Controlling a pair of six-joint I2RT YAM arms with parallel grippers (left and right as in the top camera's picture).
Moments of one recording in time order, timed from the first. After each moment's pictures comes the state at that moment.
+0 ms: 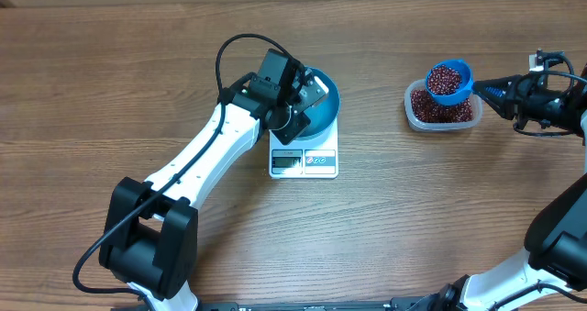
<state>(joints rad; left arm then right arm) -0.47 1.84 1.40 -0.65 0.12 0.40 -0.54 1.86 1.49 -1.01 -1.11 0.04</state>
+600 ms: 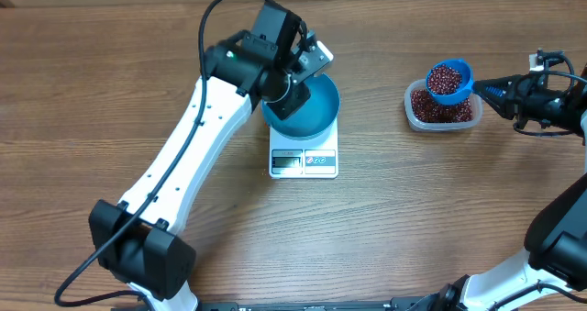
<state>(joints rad) -0.46 1.84 1.83 -1.10 0.11 0.40 -0.54 1.86 1.49 -1.01 -1.11 0.04</state>
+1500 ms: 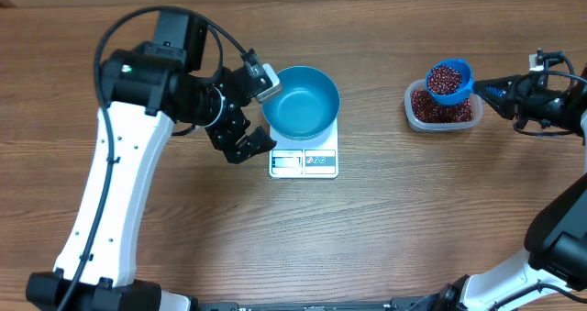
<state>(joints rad) -0.22 1.61 1.74 -1.38 0.53 0.73 -0.54 1.86 1.49 -1.01 -1.11 0.04</state>
